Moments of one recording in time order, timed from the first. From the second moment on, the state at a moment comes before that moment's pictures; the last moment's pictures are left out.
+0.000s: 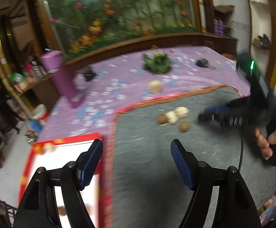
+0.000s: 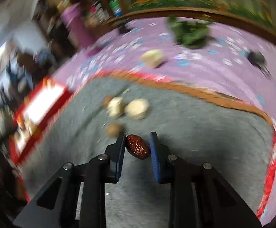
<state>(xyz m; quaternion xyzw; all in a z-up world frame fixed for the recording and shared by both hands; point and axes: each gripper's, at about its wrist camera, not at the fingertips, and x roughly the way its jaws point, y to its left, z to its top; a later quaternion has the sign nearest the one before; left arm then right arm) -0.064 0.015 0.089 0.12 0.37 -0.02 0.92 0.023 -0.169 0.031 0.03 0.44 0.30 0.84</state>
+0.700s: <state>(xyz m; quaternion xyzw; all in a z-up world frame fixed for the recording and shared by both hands) 0.018 -0.043 0.021 0.07 0.45 -0.06 0.89 0.052 -0.237 0.037 0.20 0.43 0.26 0.84</state>
